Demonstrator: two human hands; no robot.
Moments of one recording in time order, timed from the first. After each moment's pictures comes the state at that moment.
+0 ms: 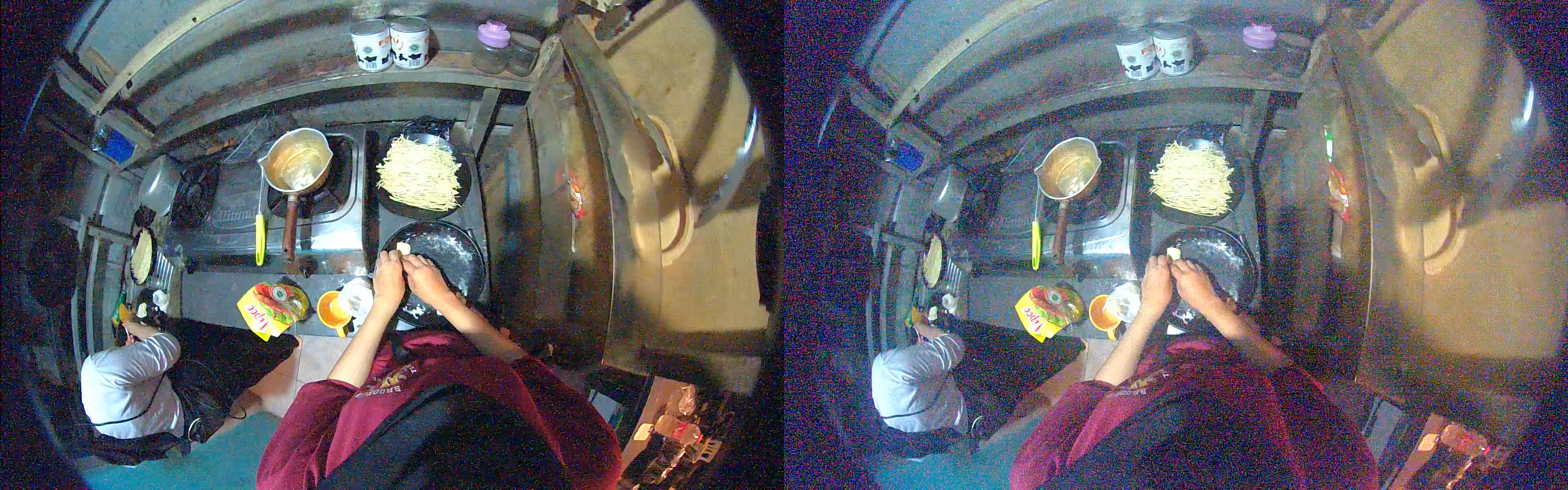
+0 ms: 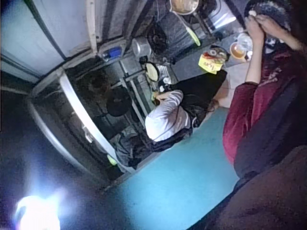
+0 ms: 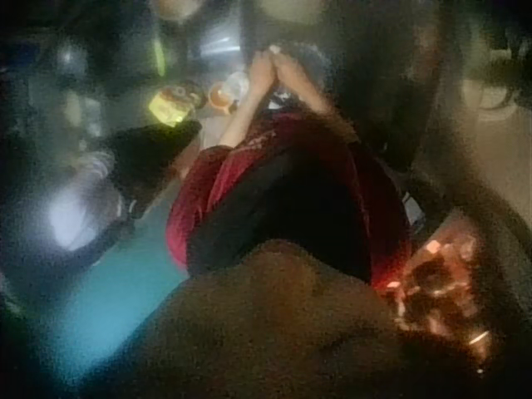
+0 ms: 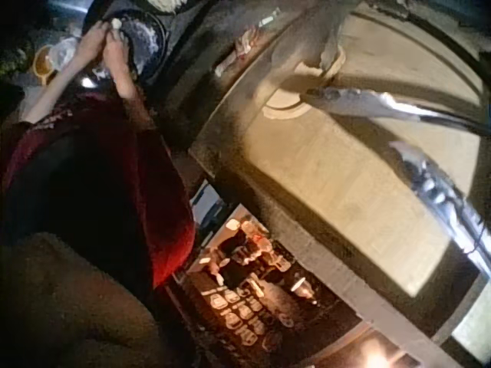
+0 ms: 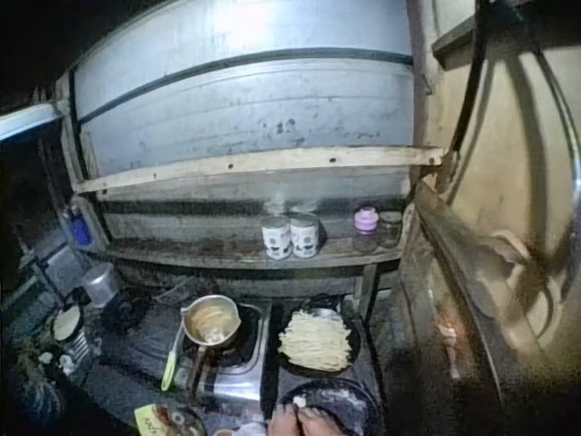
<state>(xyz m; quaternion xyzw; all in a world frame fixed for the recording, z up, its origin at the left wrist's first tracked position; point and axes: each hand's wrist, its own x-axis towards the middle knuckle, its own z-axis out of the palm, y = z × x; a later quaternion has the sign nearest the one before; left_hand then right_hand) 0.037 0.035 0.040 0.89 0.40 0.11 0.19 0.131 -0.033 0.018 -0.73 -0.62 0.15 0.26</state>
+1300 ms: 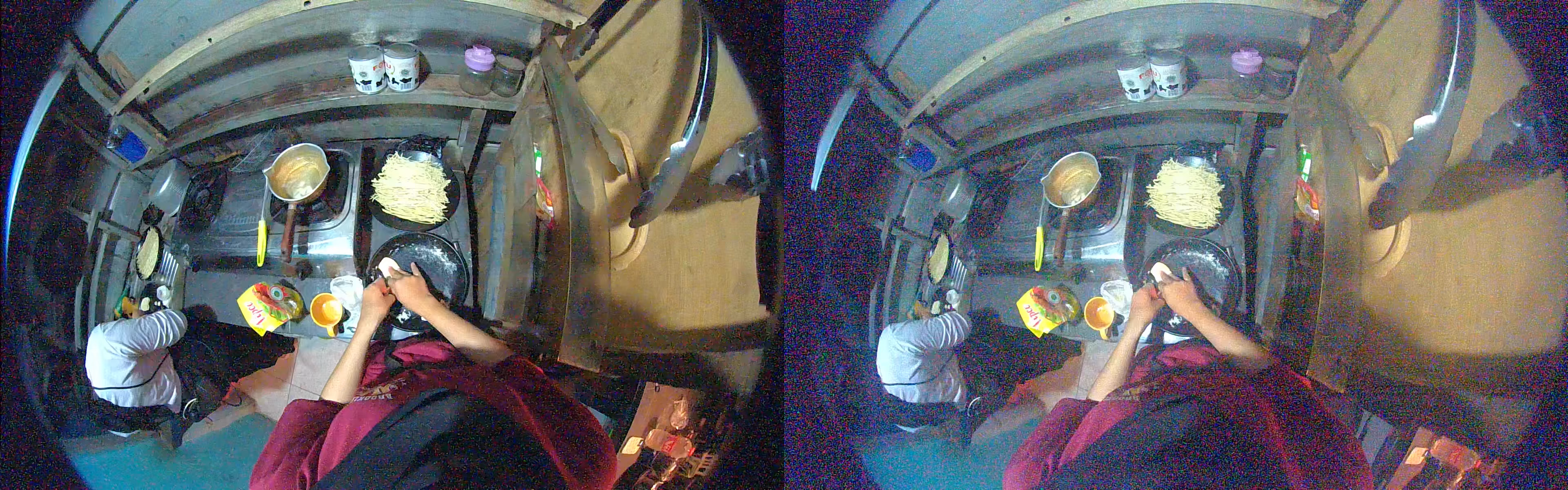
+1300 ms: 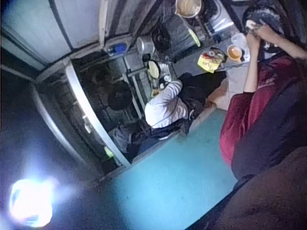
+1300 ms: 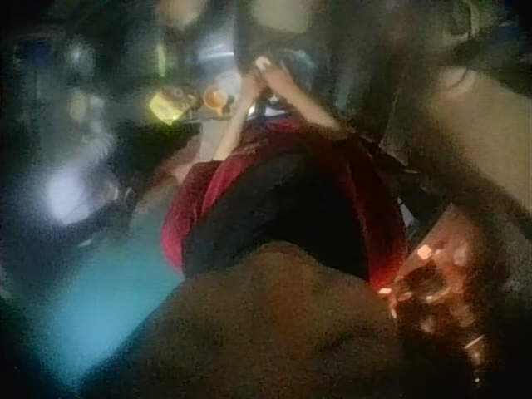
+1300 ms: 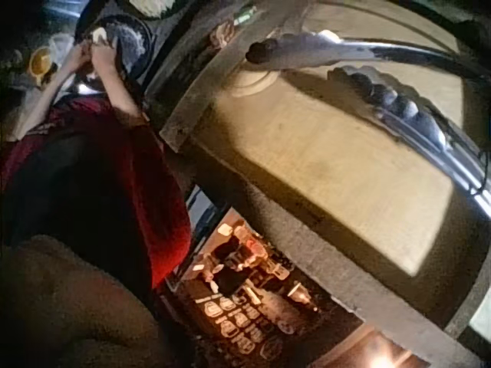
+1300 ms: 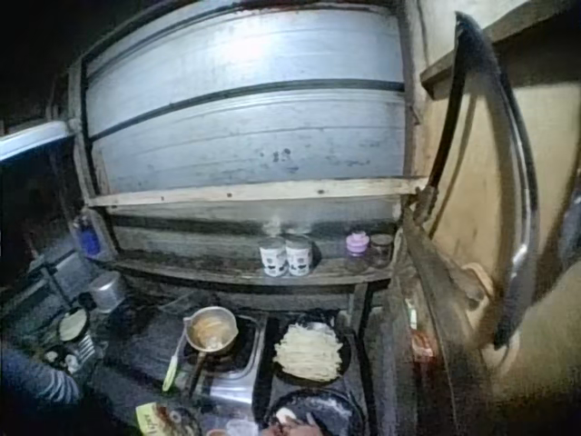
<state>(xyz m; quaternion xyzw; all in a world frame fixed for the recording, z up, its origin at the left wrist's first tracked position) 0.008 0.013 0.048 0.80 0.45 0.10 0.38 0.129 -0.042 0.021 -0.71 -0.68 0.13 0.13</state>
